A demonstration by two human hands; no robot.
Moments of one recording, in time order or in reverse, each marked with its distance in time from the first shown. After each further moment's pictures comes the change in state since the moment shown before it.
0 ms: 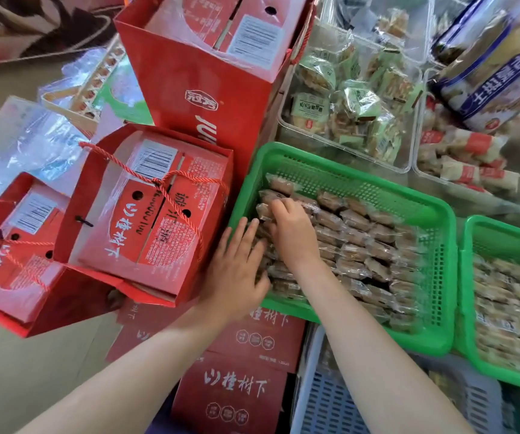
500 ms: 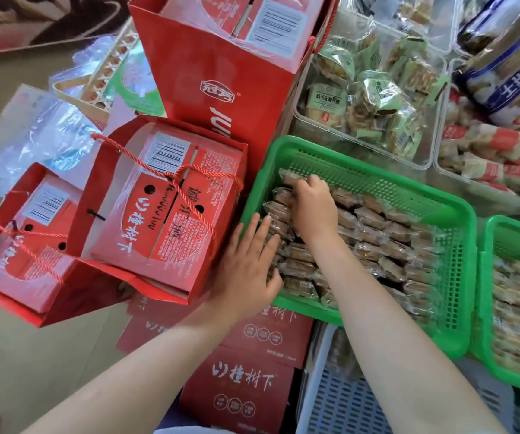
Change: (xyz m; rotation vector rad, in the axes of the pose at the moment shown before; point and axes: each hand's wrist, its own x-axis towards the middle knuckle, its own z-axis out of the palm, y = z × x) left_hand -0.002 -0.002 0.005 0.031 -0.003 -0.001; right_hand 0.037 0.010 -0.003 -0.113 -0.018 0.151
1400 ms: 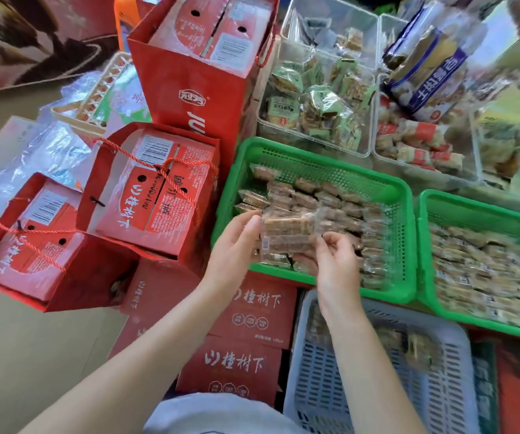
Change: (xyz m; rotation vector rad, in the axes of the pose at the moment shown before) left_hand -0.035 0.060 -0.107 -1.424 -0.013 -0.567; right_hand -0.180 -0.005 -0.104 1.154 0.121 0.744
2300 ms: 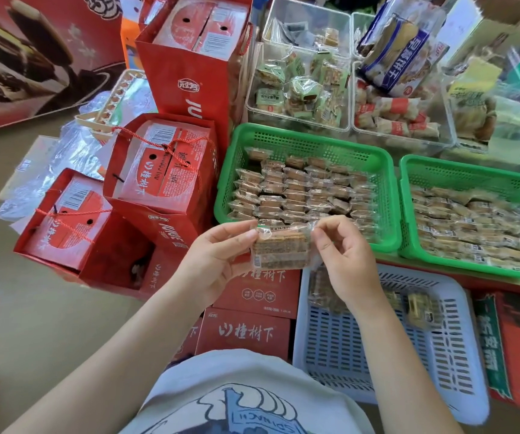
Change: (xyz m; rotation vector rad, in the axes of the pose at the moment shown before) left_hand -0.115 0.013 -0.020 -0.385 -0.183 -0.213; right_hand -0.104 0.002 -0.079 -0.175 -0.248 -0.492
